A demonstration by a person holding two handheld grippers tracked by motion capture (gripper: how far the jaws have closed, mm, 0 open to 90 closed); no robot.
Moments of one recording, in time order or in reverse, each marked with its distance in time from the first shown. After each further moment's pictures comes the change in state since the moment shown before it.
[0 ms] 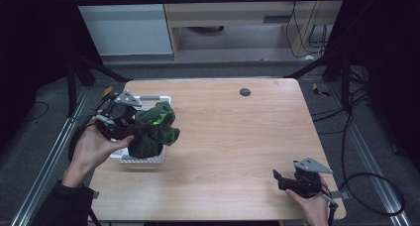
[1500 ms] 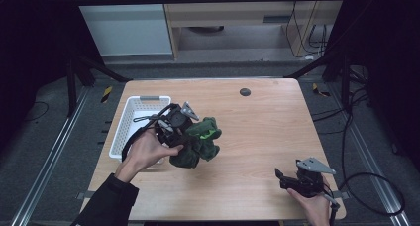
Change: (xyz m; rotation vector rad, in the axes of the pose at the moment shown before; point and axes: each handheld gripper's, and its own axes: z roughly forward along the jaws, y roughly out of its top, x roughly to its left) left arm -0.074 0.052 0.072 0.082 -0.142 0.185; right arm -0.004 0.001 -0.003 -0.024 -0.015 0.011
